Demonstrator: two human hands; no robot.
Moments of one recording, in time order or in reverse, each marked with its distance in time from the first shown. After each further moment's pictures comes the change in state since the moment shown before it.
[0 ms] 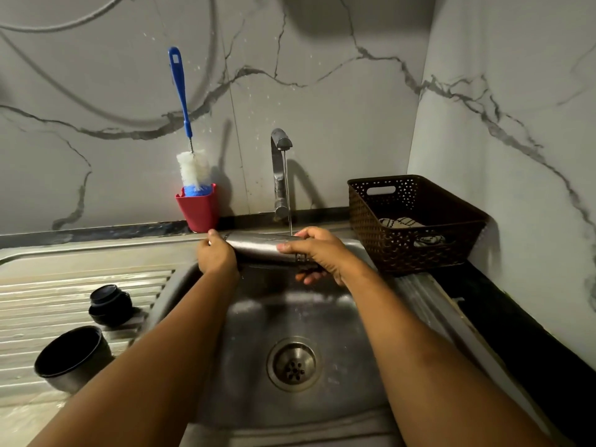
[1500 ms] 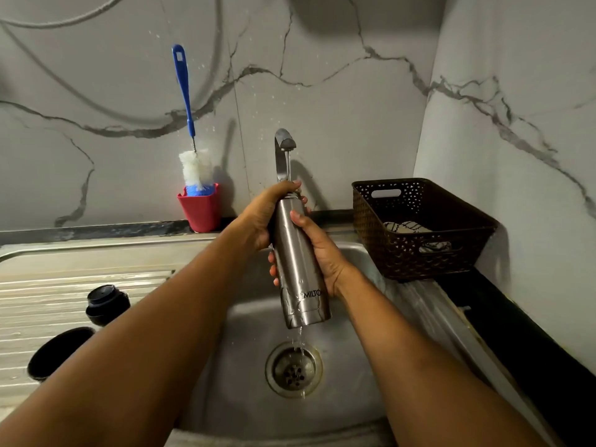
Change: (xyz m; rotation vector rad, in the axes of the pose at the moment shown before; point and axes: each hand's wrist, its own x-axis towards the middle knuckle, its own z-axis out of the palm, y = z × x) left_hand -0.056 0.070 0.044 0.020 -0.861 -0.047; right_hand -0.005 -0.005 0.019 0.550 -0.275 0.042
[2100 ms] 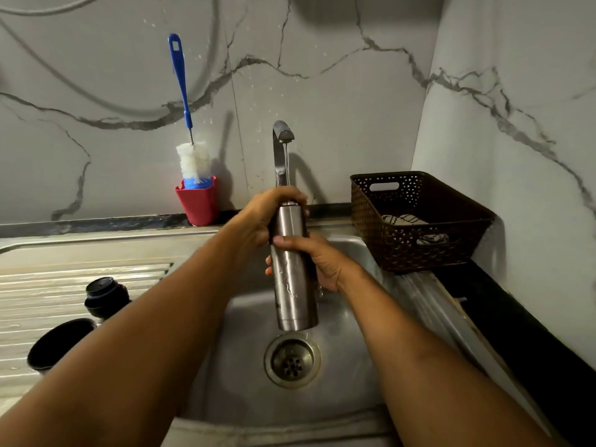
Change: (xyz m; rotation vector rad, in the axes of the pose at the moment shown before) left_hand 0.001 -0.005 0.003 0.084 0.023 -0.006; right_hand -0.001 0.012 -0.010 -0.198 -0.001 -0.069
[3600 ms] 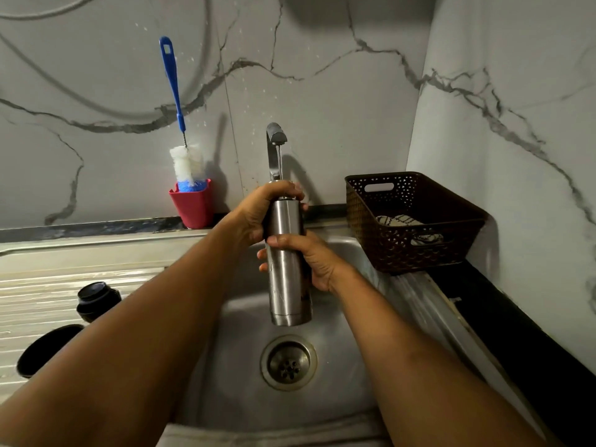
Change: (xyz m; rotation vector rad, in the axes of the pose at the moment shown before) left_hand 0.004 0.004 -0.005 -0.094 -0.189 0.072; right_hand -0.002 -0.003 0.004 0.053 0.027 -0.044
